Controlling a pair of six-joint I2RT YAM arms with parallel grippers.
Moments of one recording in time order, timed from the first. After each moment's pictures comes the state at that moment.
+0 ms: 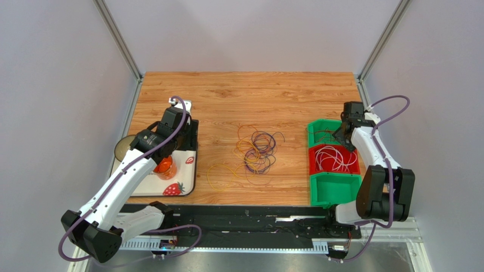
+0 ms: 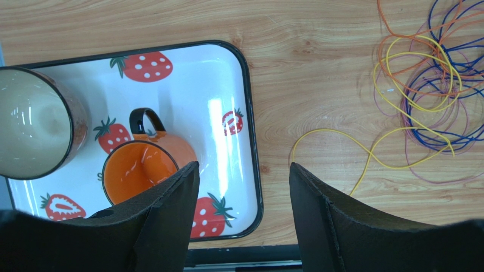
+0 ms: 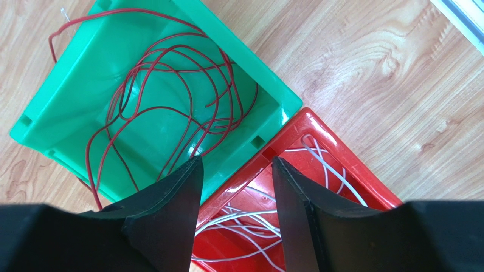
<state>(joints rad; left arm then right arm) -0.48 1.06 1.10 -0.90 -0.29 -0.28 -0.12 1.42 1.00 -0.66 0.36 0.72</state>
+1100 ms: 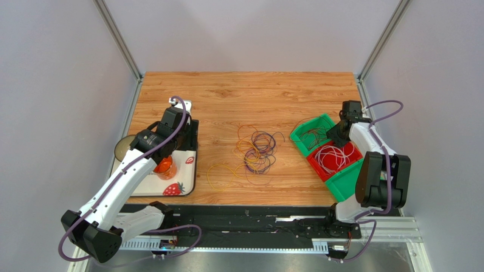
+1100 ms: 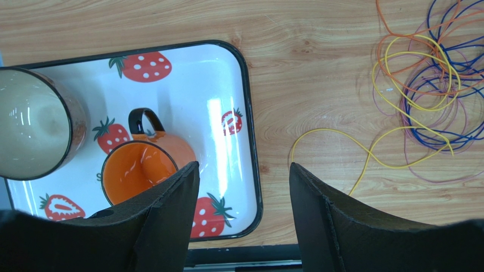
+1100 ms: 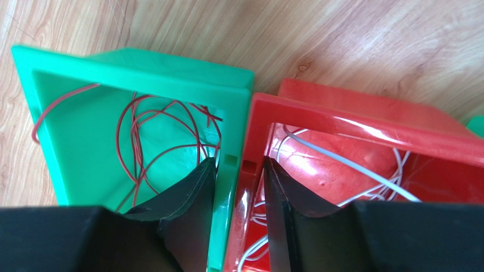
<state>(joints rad) -0.48 1.05 1.10 -0.90 -0.28 -0.28 -0.13 1.53 1.01 -0.57 0.14 0.81</state>
